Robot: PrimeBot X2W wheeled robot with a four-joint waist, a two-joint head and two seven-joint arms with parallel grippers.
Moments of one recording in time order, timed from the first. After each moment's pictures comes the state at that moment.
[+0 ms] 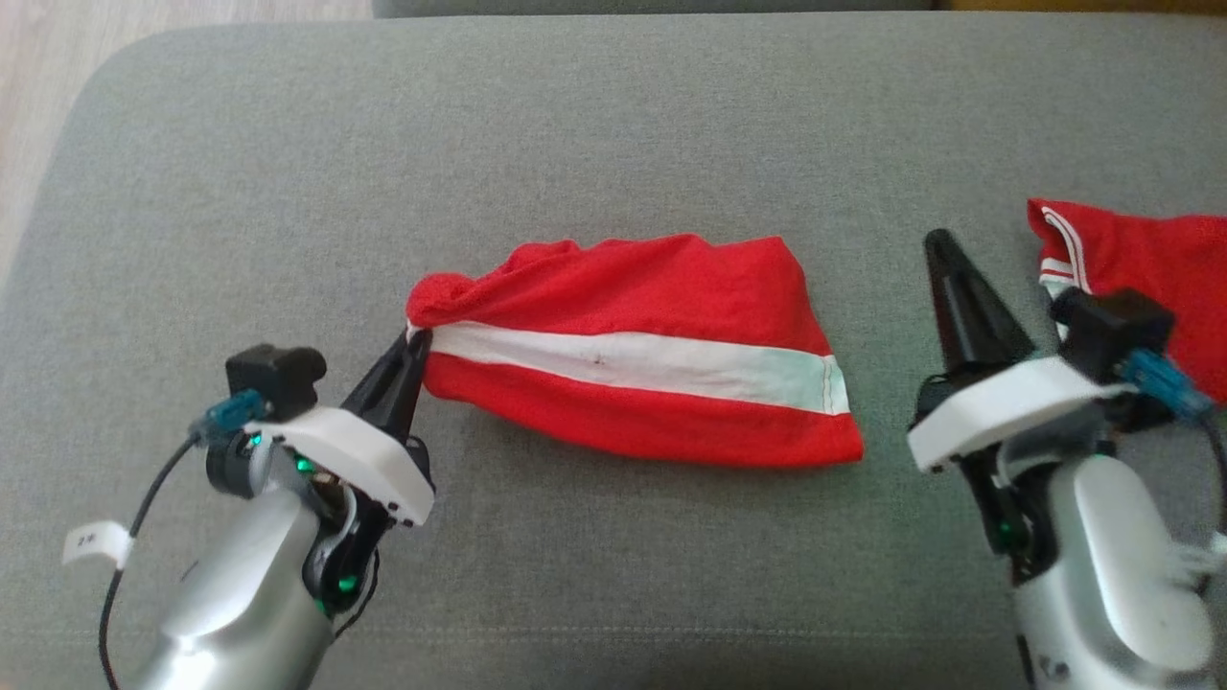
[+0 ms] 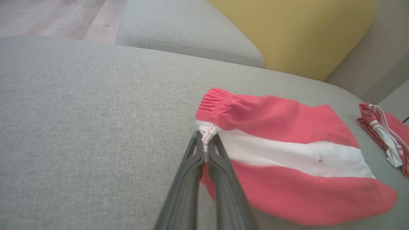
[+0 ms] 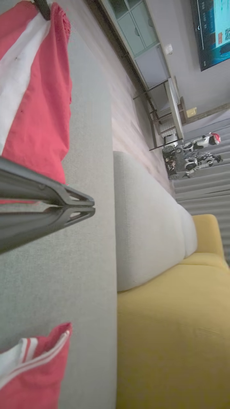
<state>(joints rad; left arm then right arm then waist) -0.45 0.25 -0.58 0.60 -0.69 -0.10 -0.23 -0.28 -0.07 0.10 0.21 0.22 0.13 0.06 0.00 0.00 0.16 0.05</state>
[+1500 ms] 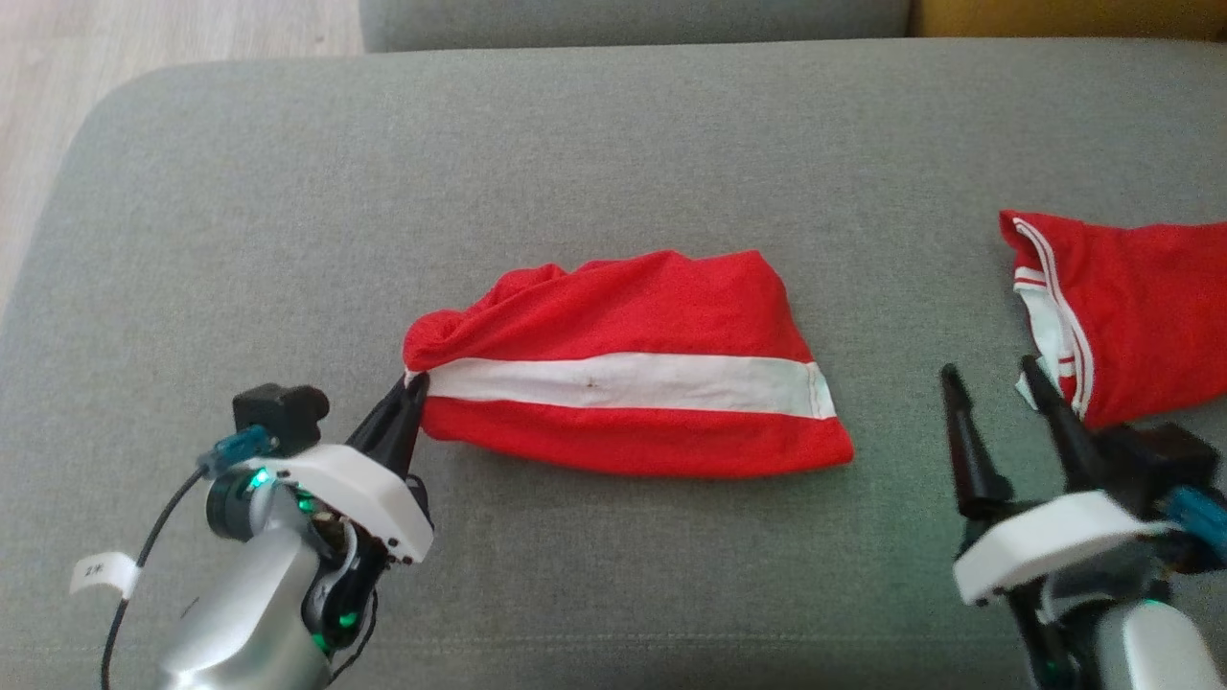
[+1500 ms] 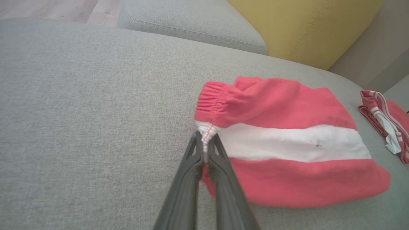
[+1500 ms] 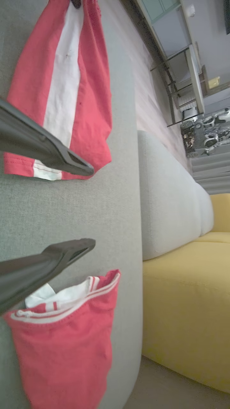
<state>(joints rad) -0.37 0.27 -0.60 0.57 -0.72 -0.05 -0.20 0.05 -0.05 0.00 -0.11 0.14 0.13 0.15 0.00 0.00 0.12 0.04</state>
